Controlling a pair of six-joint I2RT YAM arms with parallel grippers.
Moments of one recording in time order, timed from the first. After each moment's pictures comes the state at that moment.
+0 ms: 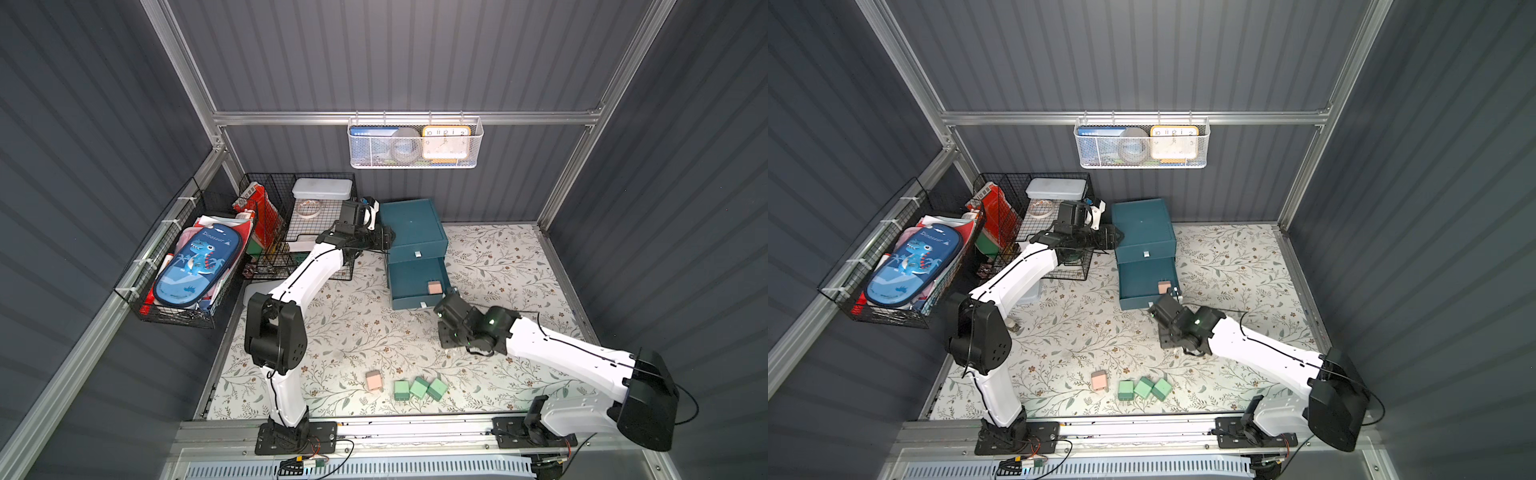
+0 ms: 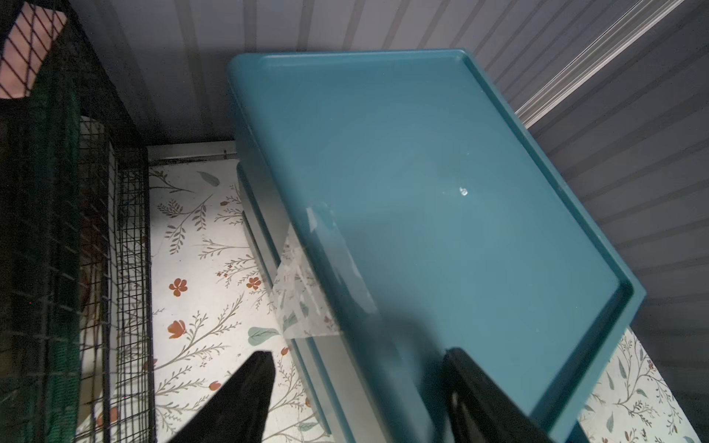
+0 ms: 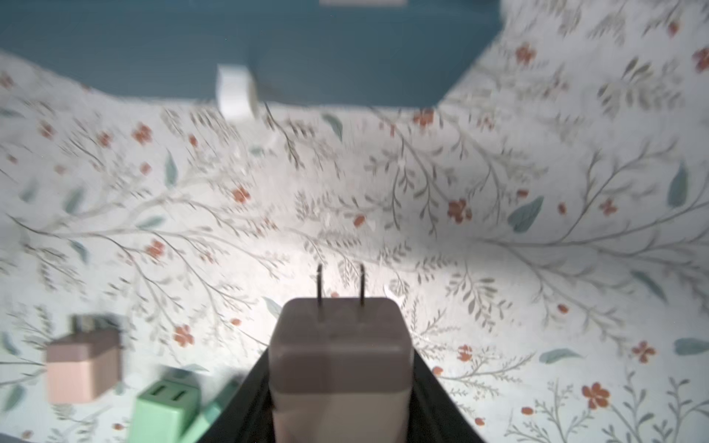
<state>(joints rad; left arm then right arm) -0.40 1.89 1.68 -0.41 0.26 -0.21 0.83 1.34 1.06 -0.79 0.26 0.65</state>
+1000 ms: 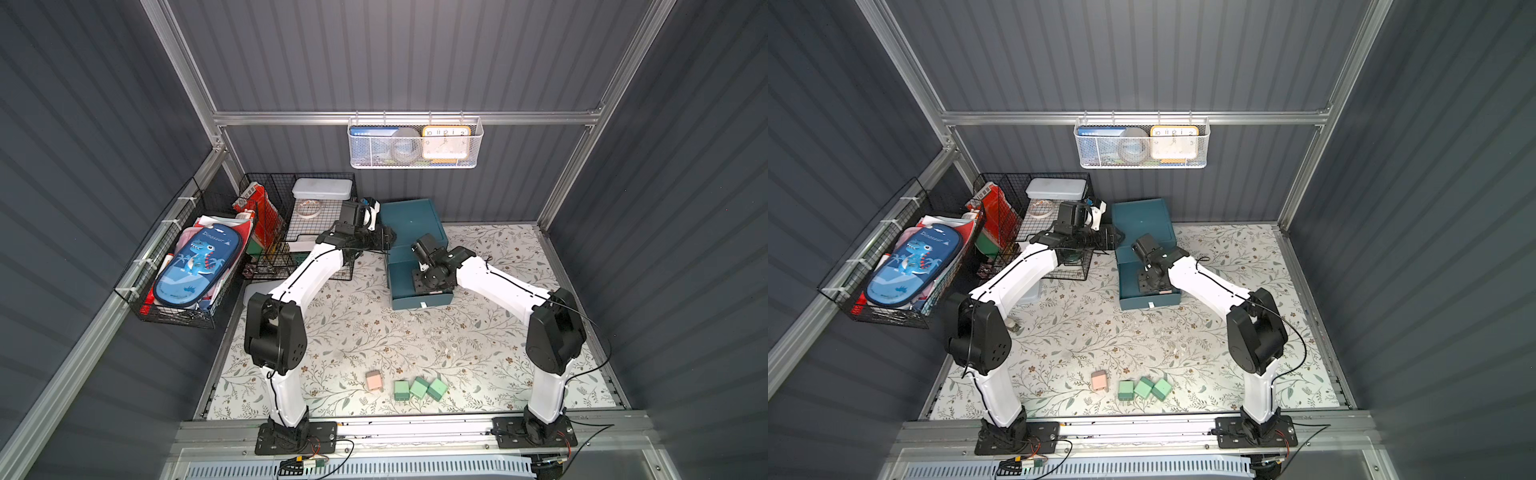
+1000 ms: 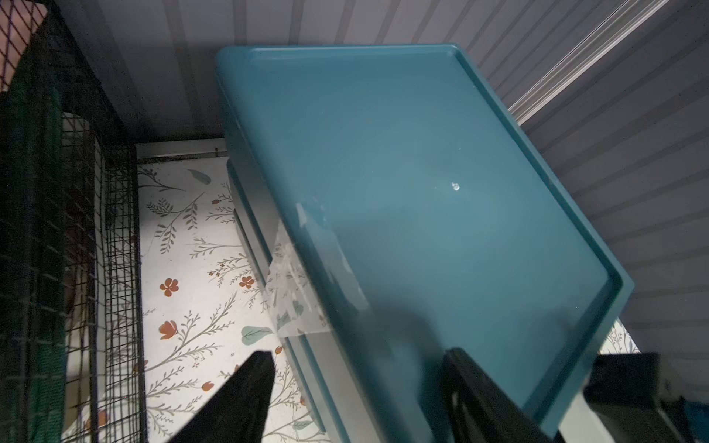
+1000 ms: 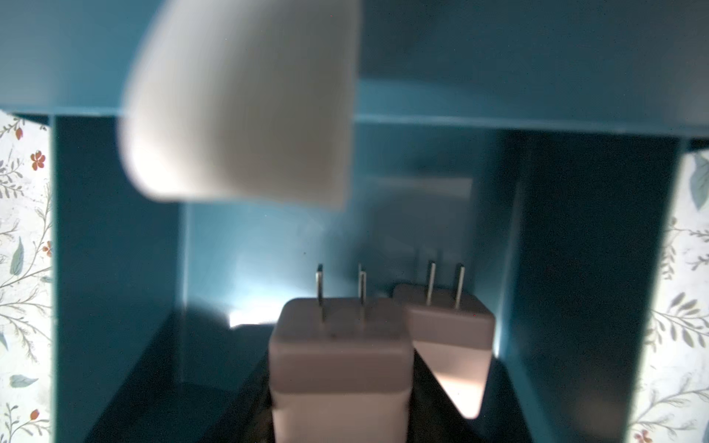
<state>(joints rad) -0.40 1.88 1.67 -0.41 0.28 -0.21 0.64 1.90 1.62 -0.83 0.12 0.43</state>
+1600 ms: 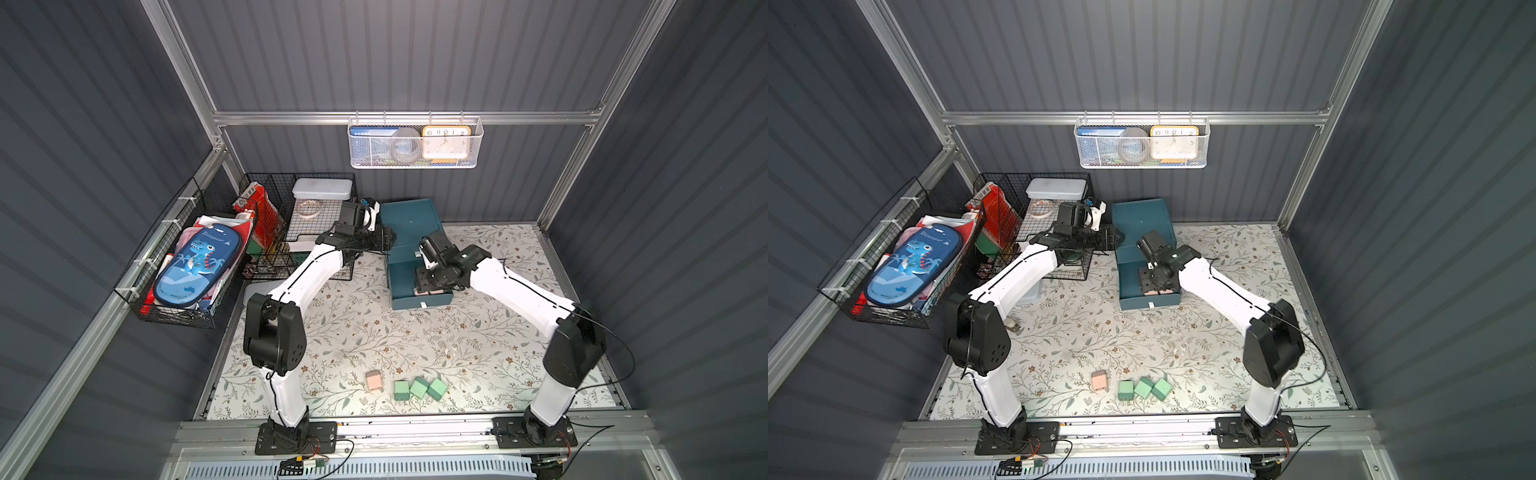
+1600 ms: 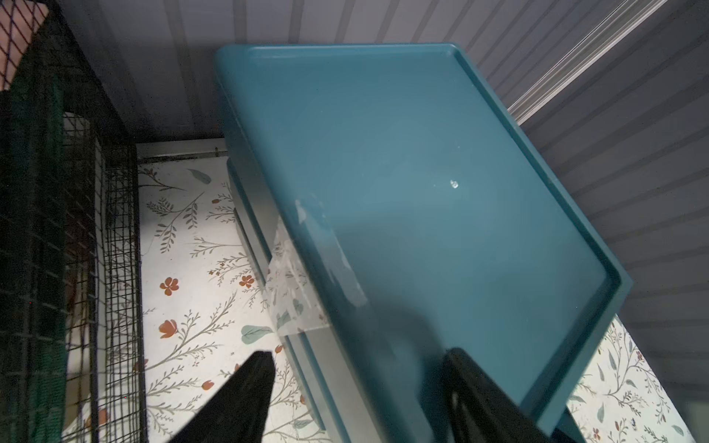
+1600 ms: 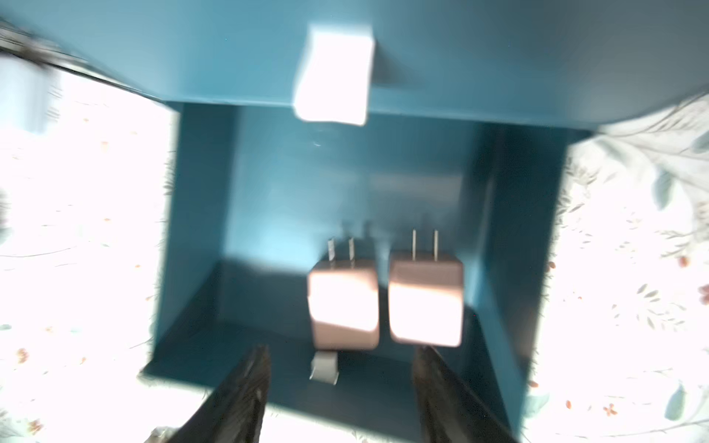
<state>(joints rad) -0.40 1.88 1.66 -0.40 0.28 -0.21 0.69 1.69 1.53 -0.82 0.11 0.40</state>
